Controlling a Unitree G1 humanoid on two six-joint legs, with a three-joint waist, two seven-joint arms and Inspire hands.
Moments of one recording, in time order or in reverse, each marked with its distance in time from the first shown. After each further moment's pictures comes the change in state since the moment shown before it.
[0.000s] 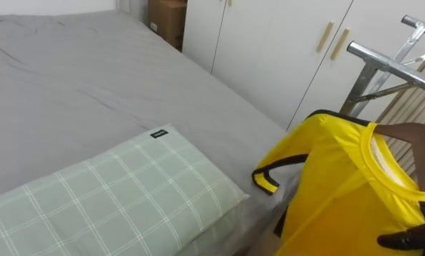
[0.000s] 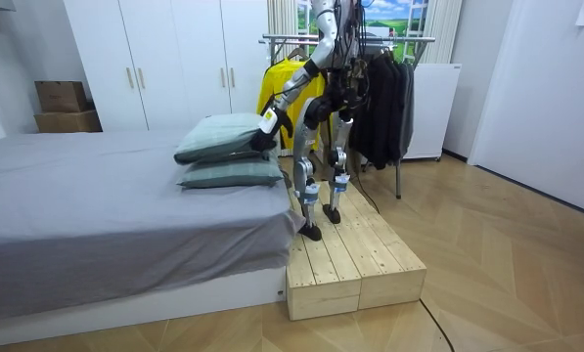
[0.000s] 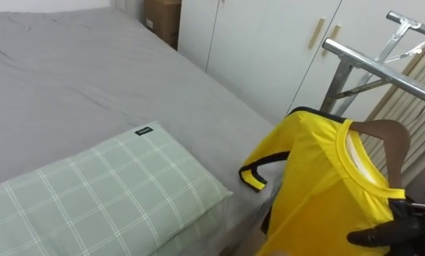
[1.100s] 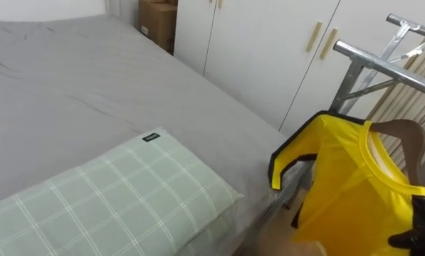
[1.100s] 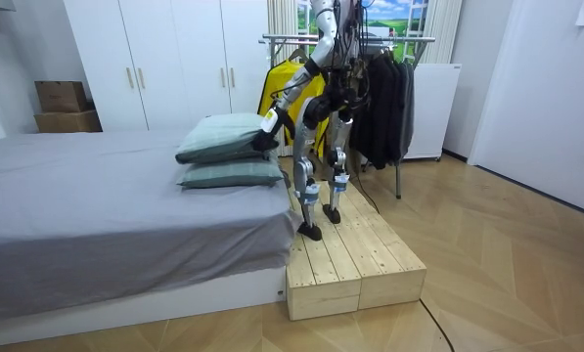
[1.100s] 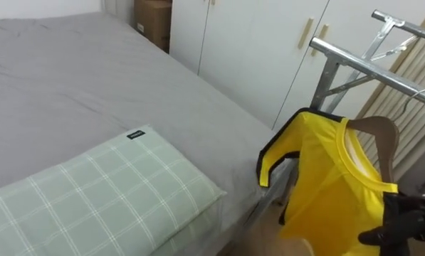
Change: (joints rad) left arm 0.055 -0.025 -0.005 0.003 0.127 0.011 0.016; right arm -0.001 -0.001 -0.051 -0.033 -0.065 -0.009 -0.180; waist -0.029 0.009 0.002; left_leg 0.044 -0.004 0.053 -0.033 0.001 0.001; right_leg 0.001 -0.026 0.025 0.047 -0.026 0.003
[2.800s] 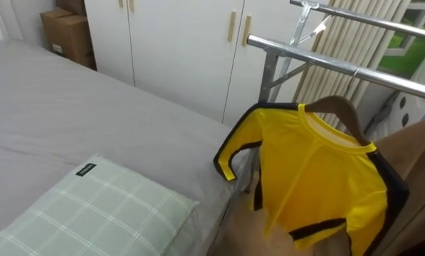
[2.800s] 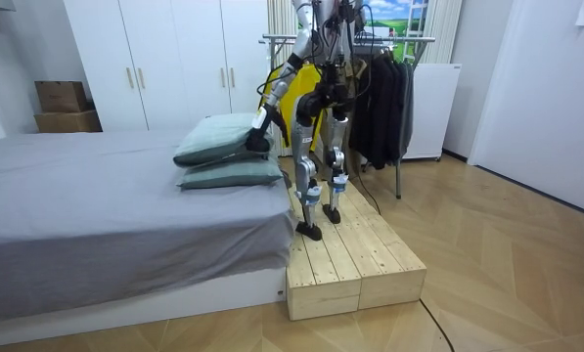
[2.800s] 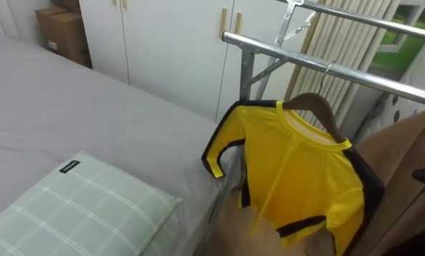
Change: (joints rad) left arm 0.109 -0.116 0.145 0.158 -0.053 -0.035 0.090; right arm 0.017 -0.096 -0.160 -0.215 -0.108 -0.162 -0.317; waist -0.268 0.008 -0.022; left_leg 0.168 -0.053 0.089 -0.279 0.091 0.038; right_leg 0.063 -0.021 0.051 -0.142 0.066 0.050
